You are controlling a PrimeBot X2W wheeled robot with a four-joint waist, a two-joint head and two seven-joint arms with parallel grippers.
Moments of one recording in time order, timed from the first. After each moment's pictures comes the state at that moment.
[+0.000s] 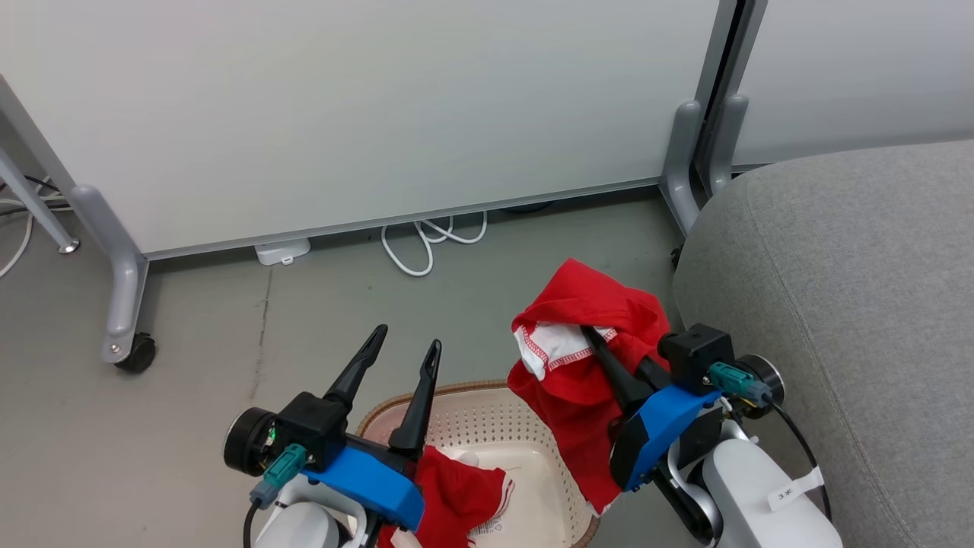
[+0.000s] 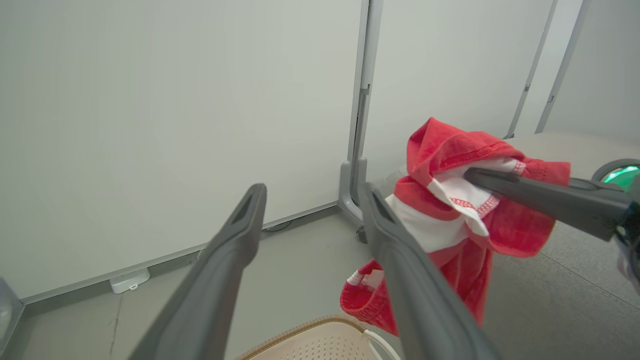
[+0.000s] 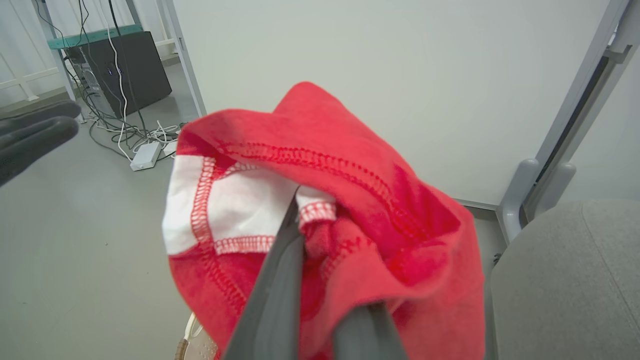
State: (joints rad) left arm -0.23 0.15 -0.46 0.34 -0.34 -0.10 -0.26; right arm -0.40 -0.05 0.36 0.52 0.21 0.13 -0.12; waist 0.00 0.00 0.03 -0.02
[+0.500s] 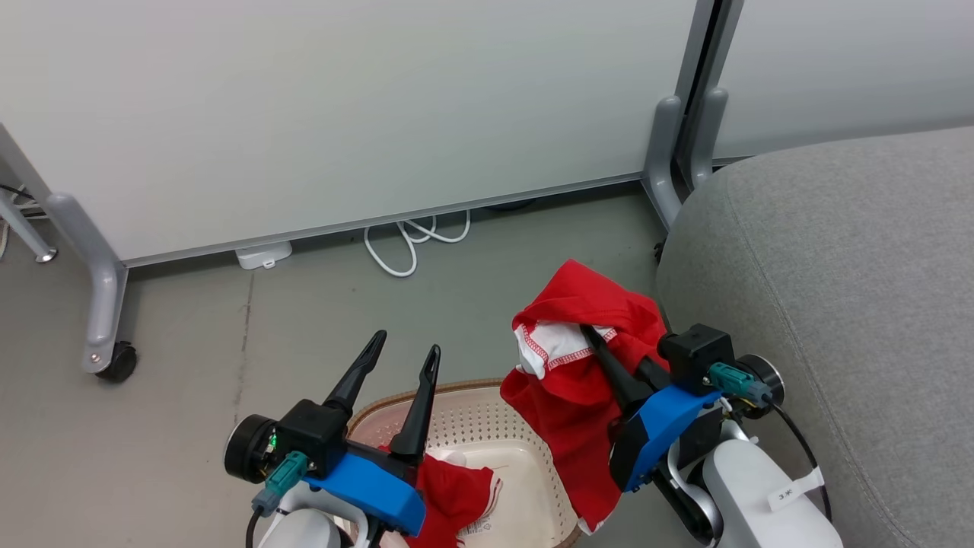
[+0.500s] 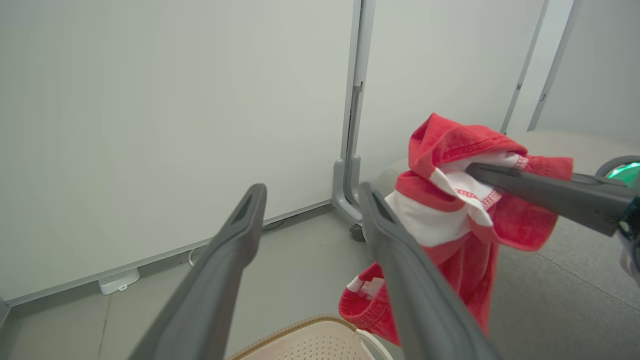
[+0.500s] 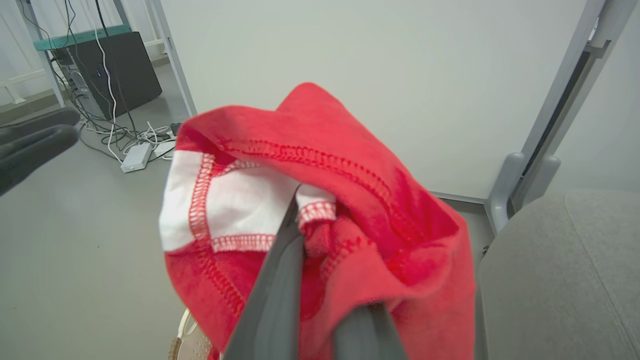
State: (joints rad) left arm -0.20 0.12 -0.40 0.34 -0.29 -0.12 -0.26; right arm -0.40 -0.05 0.36 0.50 0.21 0.13 -0.11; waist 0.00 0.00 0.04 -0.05
